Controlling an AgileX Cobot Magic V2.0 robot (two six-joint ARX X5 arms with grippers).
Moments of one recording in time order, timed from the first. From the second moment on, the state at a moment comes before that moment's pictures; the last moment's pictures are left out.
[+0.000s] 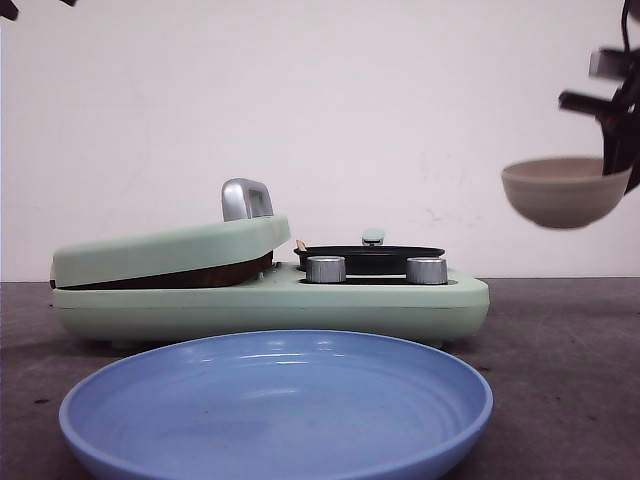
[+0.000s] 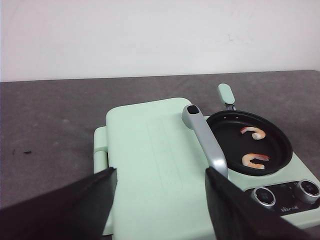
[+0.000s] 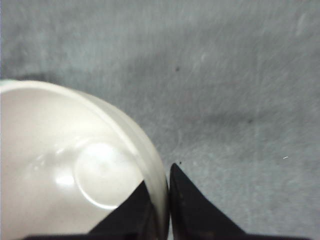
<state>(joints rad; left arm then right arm) -0.51 0.70 0.75 -0.29 -0.21 -0.15 -0.10 1.69 1.39 -0.64 -0.26 0.18</state>
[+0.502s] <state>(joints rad) -0.51 0.77 0.75 -0.21 -0.21 -0.15 -0.10 1.93 1.39 -0.62 -0.28 0.17</state>
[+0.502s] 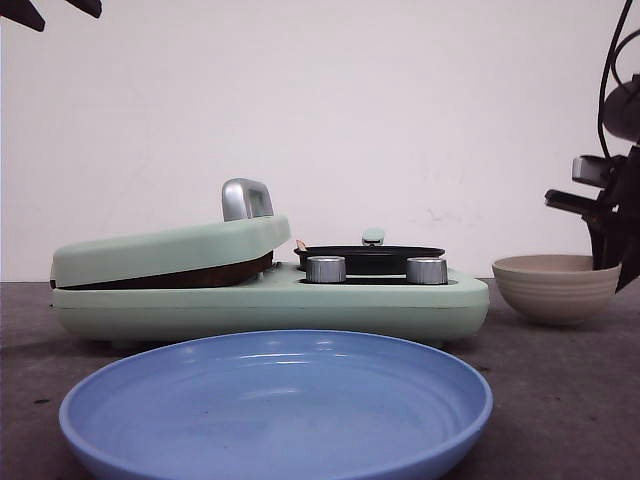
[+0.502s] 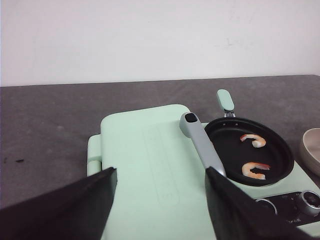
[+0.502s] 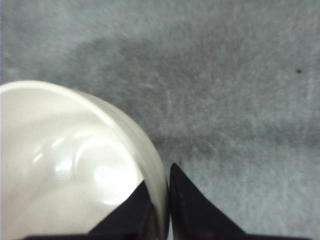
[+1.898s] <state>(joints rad) -0.51 0.77 0.75 -0.22 -0.20 -0.15 -0.08 1.52 1.39 -0.59 -0.40 0.15</state>
